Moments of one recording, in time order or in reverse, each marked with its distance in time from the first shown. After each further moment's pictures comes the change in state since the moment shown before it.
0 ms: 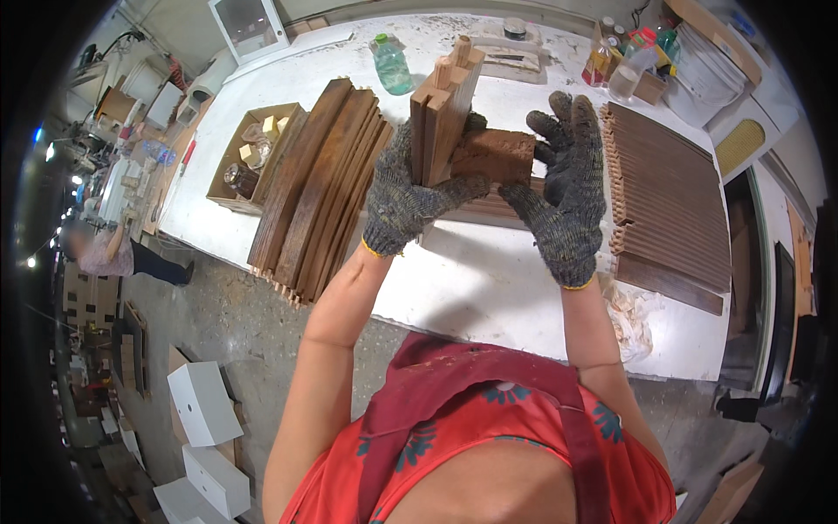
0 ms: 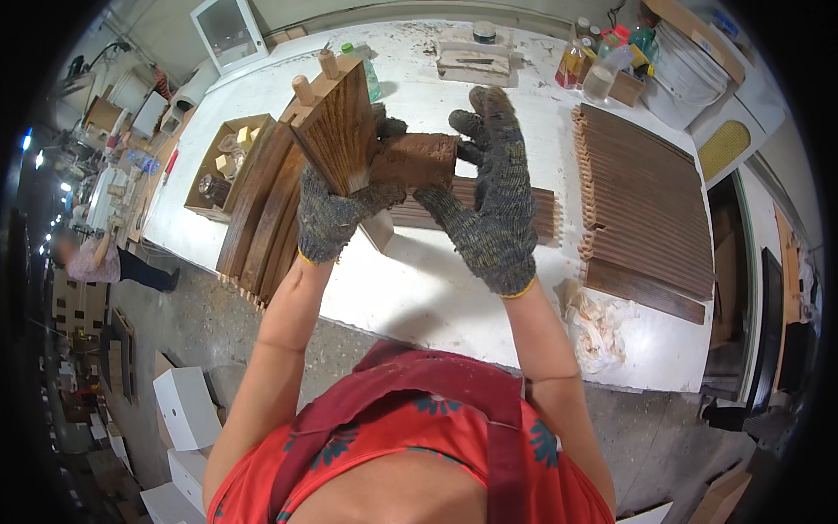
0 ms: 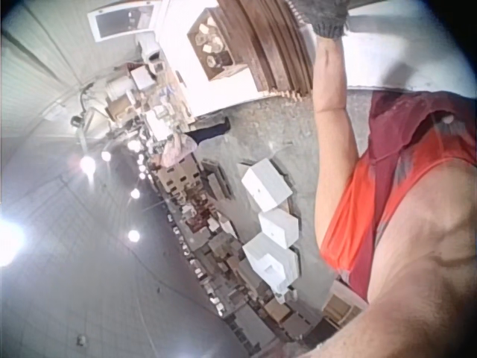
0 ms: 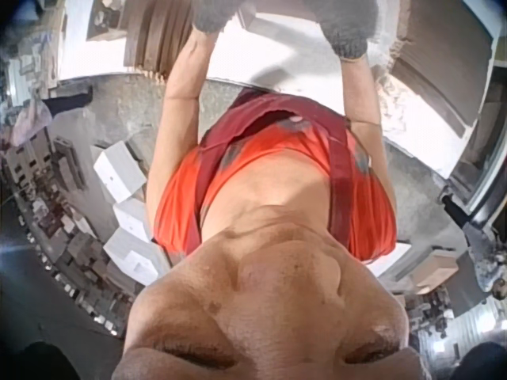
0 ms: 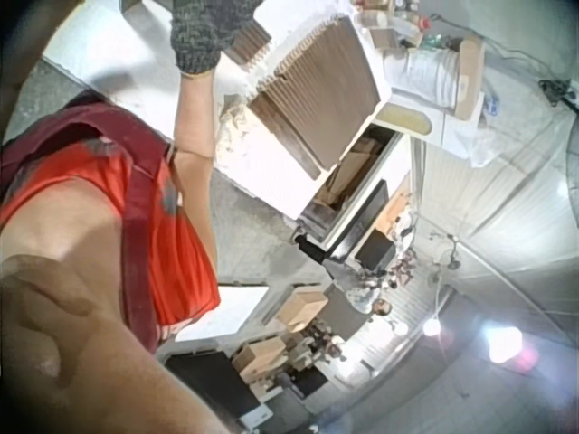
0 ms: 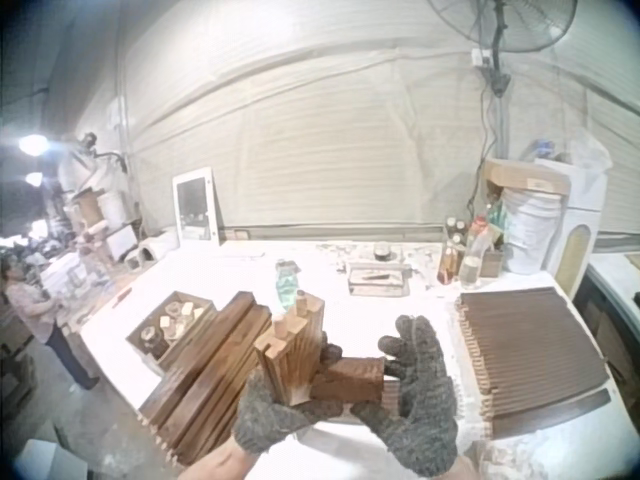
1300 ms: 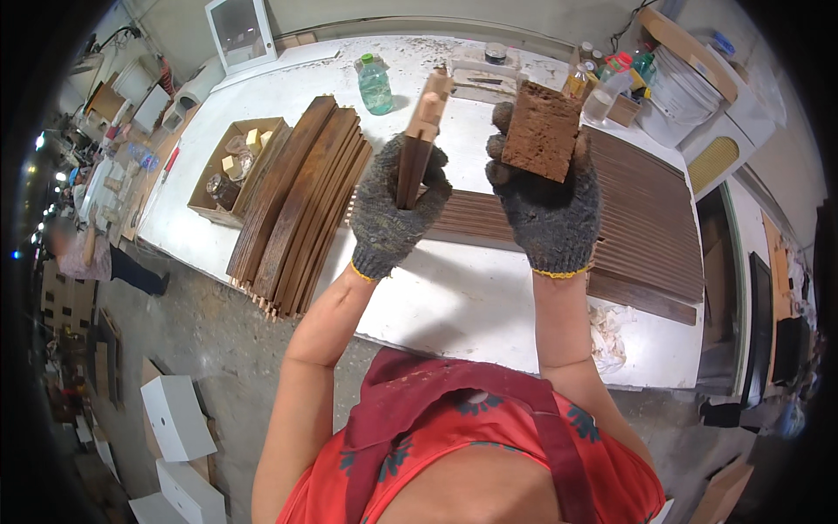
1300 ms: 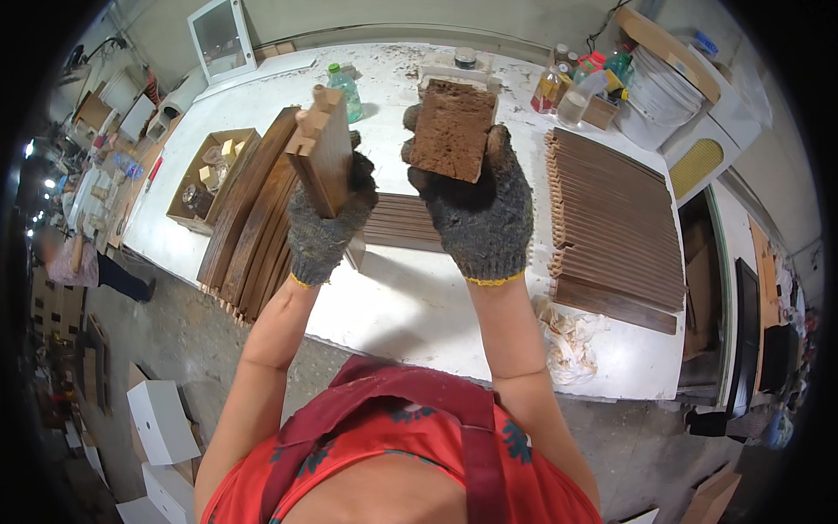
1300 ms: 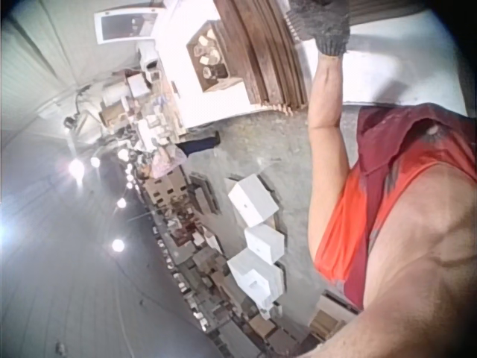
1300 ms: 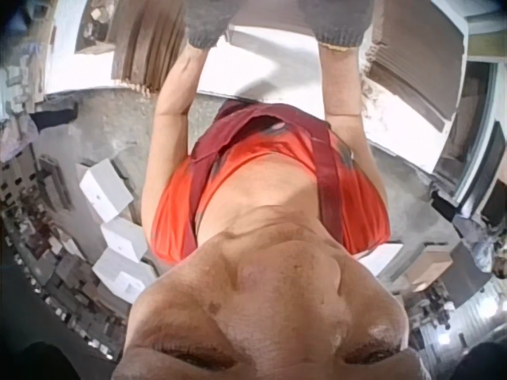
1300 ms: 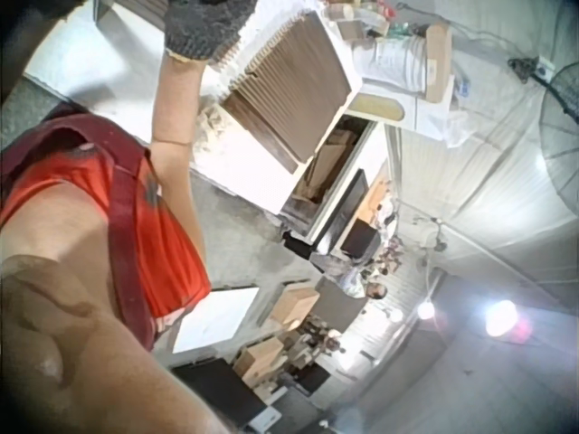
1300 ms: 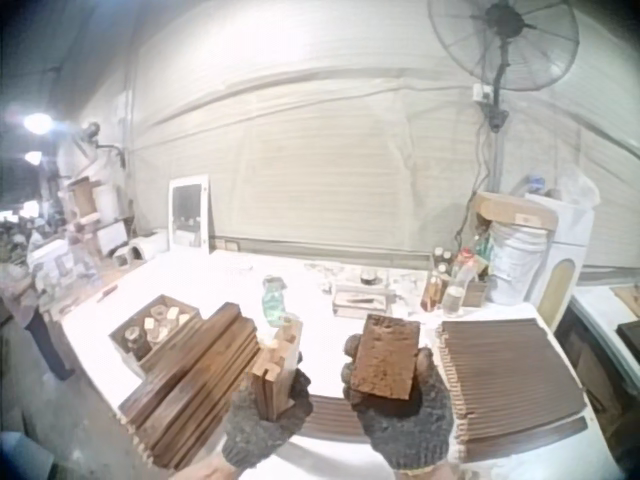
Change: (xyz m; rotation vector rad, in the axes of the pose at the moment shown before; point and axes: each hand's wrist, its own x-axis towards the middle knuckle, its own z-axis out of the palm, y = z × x) left_hand -0.012 -0.004 0.017 0.053 0.179 -0.019; right_hand 0.029 -0.022 -0.013 1.297 -0.013 0.460
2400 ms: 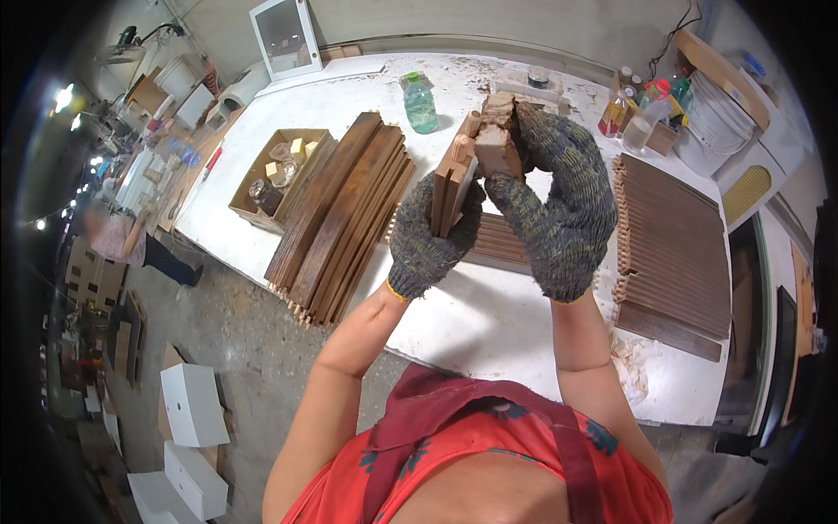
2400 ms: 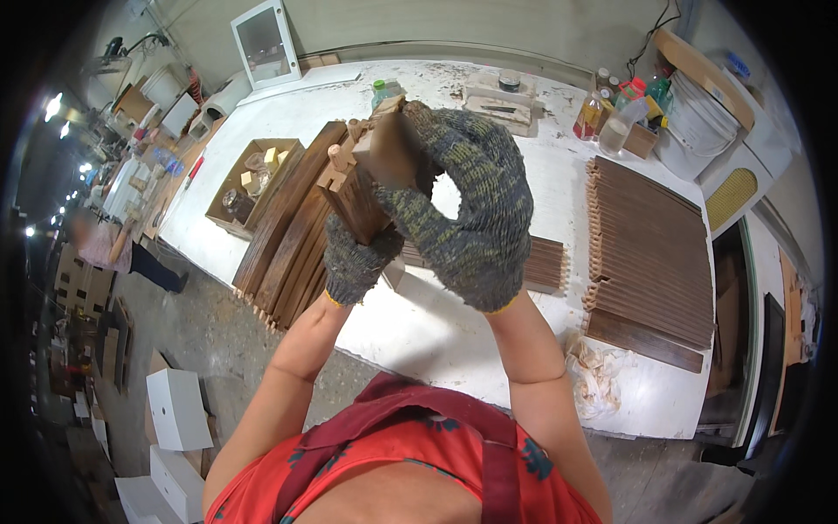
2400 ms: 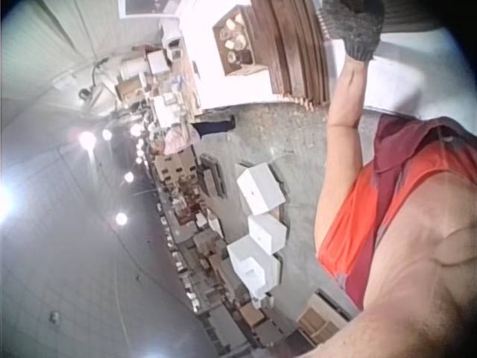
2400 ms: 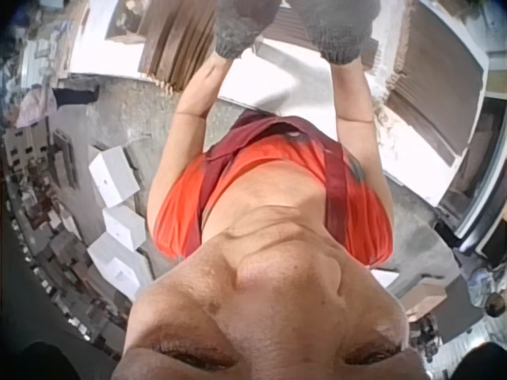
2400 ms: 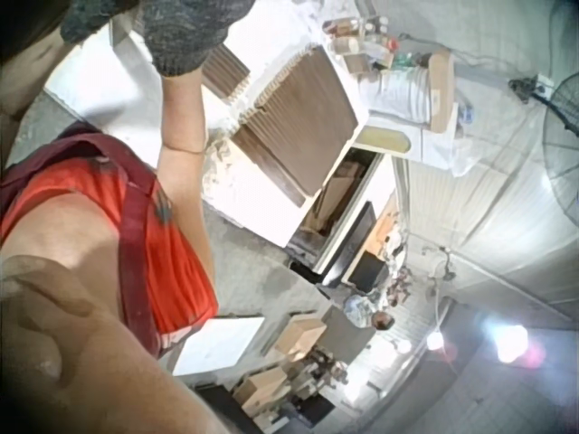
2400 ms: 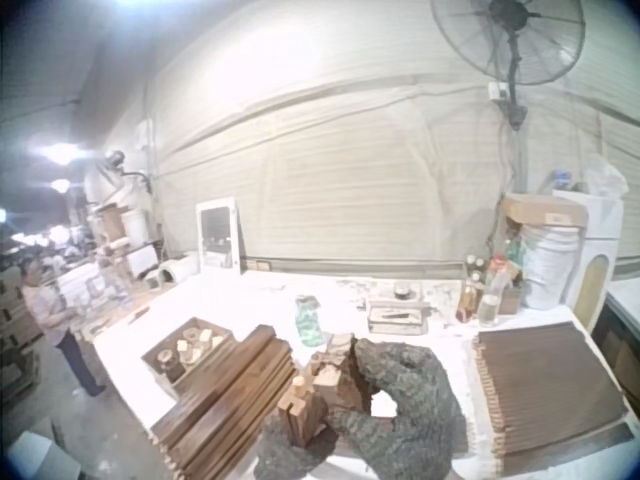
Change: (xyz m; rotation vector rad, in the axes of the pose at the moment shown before) left_hand 0.001 0.008 -0.007 0.211 0.087 0.082; right_hand 0.031 0.021 0.024 -1.631 -0.113 -0.788
